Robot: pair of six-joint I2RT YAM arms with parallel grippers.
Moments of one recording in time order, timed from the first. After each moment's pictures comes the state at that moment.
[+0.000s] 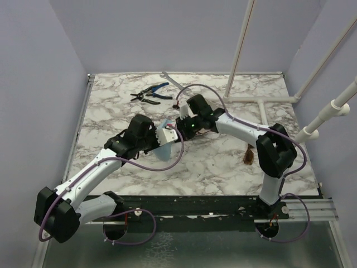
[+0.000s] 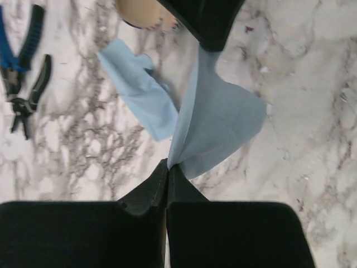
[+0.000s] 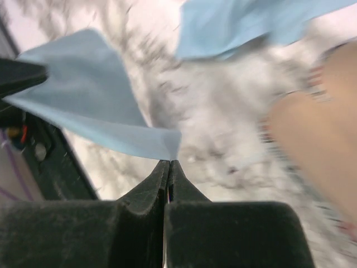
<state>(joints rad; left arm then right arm) -0.58 1.08 0.81 -0.53 0.16 0.71 0.74 1.86 1.32 -0.36 -0.56 0.15</state>
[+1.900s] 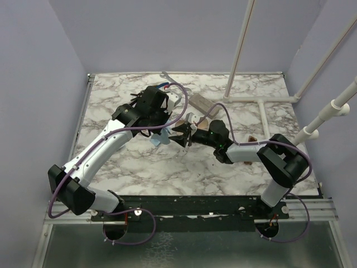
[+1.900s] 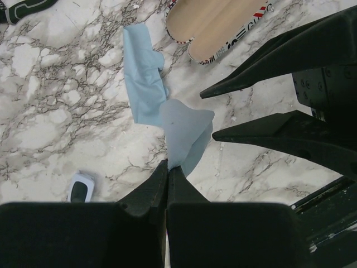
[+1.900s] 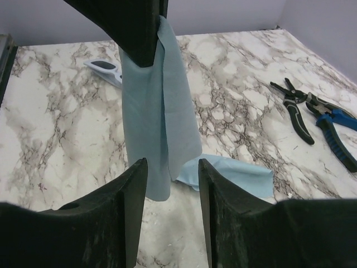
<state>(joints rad) -0.63 1.37 1.42 -0.92 -0.05 0.06 0.75 1.69 0.72 1.00 -0.54 -0.13</state>
